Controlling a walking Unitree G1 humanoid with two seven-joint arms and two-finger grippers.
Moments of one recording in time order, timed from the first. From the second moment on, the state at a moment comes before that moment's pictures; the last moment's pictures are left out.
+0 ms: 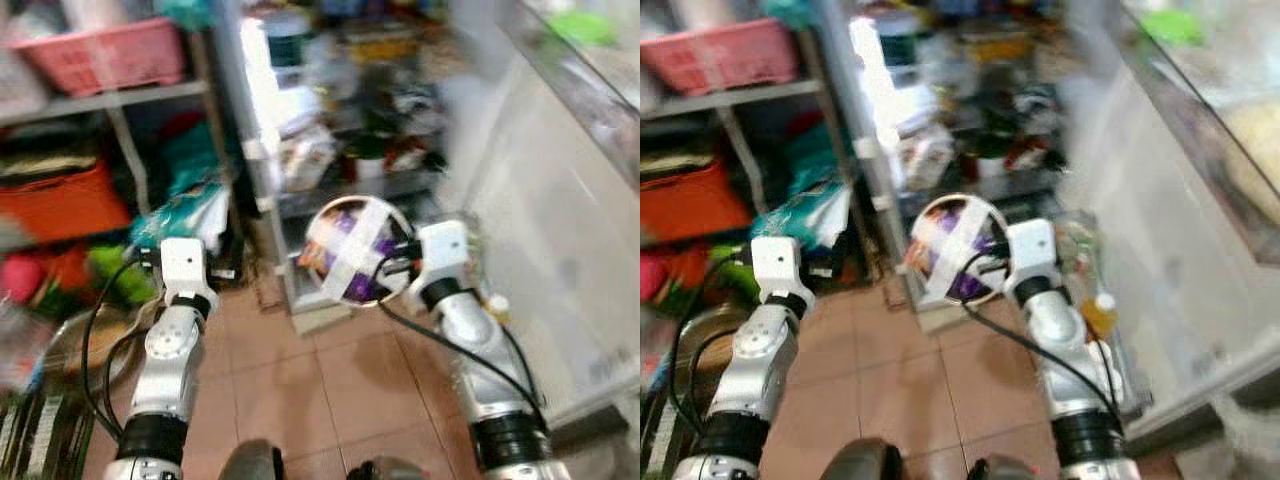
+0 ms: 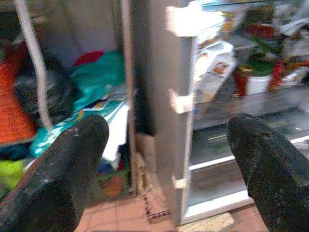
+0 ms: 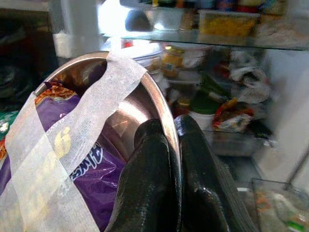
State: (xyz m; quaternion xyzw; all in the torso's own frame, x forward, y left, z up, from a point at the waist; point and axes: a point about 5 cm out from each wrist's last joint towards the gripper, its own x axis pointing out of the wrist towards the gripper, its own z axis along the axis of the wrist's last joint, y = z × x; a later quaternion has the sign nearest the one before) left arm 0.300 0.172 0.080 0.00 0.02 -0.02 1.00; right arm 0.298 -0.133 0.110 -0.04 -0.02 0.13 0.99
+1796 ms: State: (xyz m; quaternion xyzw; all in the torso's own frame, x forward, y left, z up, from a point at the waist) left arm 0.300 0.180 0.082 -0.02 0.01 0.00 1.00; right arm 0.300 -0.127 0.112 -0.05 -0.03 0.11 0.99
